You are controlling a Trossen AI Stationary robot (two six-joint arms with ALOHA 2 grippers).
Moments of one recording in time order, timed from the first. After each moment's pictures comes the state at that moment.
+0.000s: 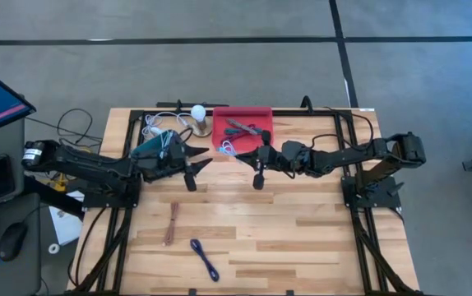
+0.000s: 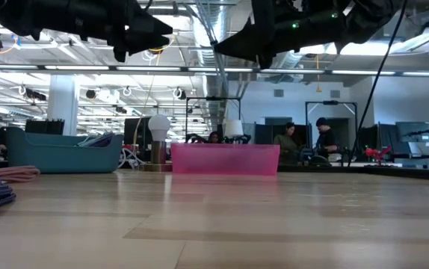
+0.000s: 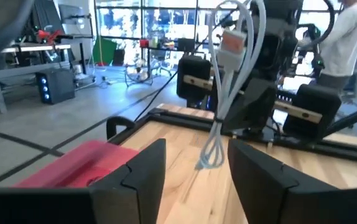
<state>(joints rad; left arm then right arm) -0.06 1.02 0.41 0.62 -0.39 -0.01 -0.05 1.51 0.77 0.64 0.14 -0.08</state>
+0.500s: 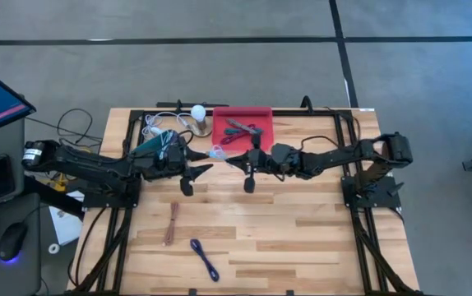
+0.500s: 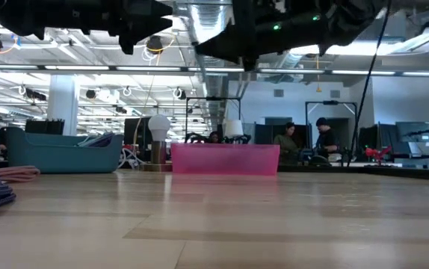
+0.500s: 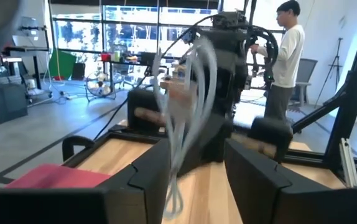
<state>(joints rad) -0.06 1.02 0.41 0.70 -0.22 -0.01 -0.03 1.64 0.87 0.67 0.13 -0.07</state>
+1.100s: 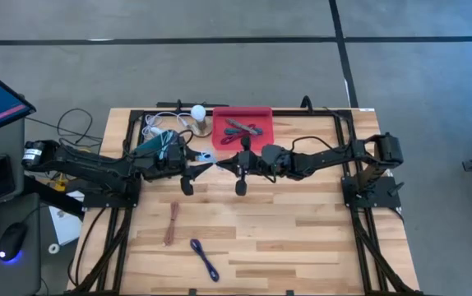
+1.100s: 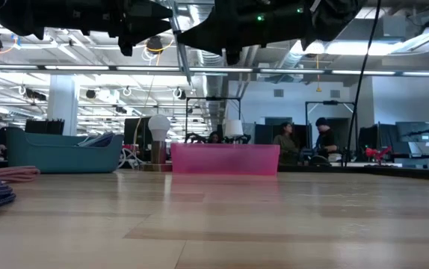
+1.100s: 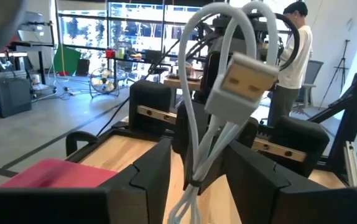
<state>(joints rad) -0.06 1.02 0.41 0.69 -0.24 -0.03 -0.01 1.72 1.00 0.64 0.09 -0.08</state>
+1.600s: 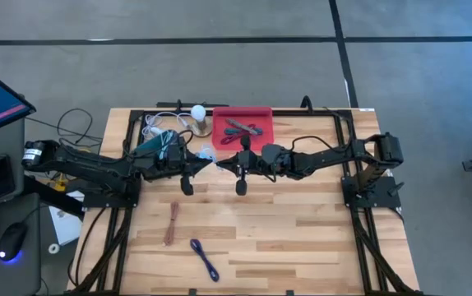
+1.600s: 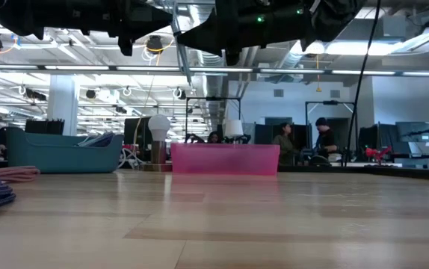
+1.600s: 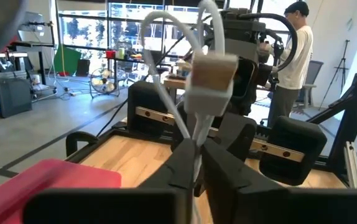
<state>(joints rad) -0.06 1.02 0.41 0.69 -0.24 -0.03 -0.01 1.72 1.00 0.64 0.08 -0.08</state>
